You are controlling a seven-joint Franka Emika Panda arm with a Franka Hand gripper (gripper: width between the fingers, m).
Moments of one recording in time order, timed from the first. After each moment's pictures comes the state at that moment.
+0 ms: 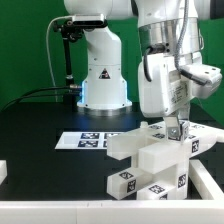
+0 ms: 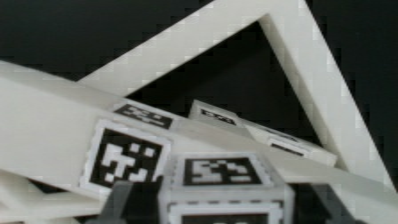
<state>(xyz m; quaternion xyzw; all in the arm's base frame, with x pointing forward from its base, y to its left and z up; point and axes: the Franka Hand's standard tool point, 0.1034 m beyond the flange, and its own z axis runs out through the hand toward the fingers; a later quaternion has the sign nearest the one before) 0.603 0.095 0.111 -0.51 0.85 0.03 0.09</state>
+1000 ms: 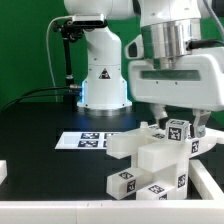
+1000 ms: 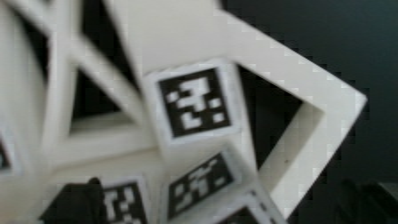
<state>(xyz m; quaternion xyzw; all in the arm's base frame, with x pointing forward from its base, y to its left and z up) 0.601 0.093 0.112 -0.89 0.45 0.00 0.06</state>
